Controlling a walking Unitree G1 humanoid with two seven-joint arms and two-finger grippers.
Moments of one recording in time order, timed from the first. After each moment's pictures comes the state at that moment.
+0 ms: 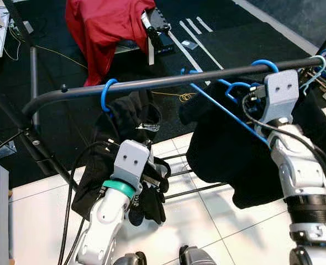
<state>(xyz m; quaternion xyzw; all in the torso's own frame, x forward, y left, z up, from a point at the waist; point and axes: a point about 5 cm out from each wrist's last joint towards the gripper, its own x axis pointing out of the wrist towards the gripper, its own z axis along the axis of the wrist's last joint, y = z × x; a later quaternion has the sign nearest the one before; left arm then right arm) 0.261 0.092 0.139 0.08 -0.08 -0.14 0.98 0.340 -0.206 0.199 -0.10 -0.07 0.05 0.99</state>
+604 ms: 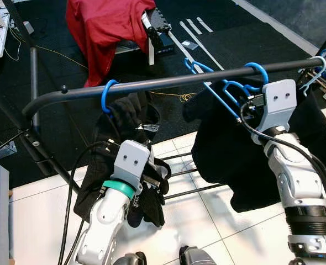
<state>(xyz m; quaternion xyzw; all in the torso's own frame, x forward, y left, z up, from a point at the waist) 0.261 0.092 0.139 0.08 -0.08 -0.15 0.98 0.338 -0.204 0.202 -0.10 -0.07 0.05 0.99</state>
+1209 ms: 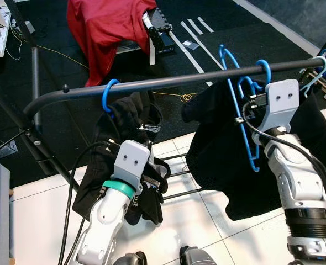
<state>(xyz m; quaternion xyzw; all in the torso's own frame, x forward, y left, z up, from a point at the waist) 0.261 0.091 0.138 0.08 -0.08 -0.15 0.98 0.333 -0.200 0.209 -0.08 -0.09 0.05 0.99</state>
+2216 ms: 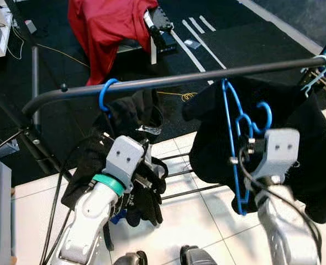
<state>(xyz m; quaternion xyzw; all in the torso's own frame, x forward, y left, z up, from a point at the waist) 0.261 0.110 0.153 0.12 -0.08 -0.21 0.97 0.249 -0.183 0.140 -0.02 -0.04 -0.03 1.00</state>
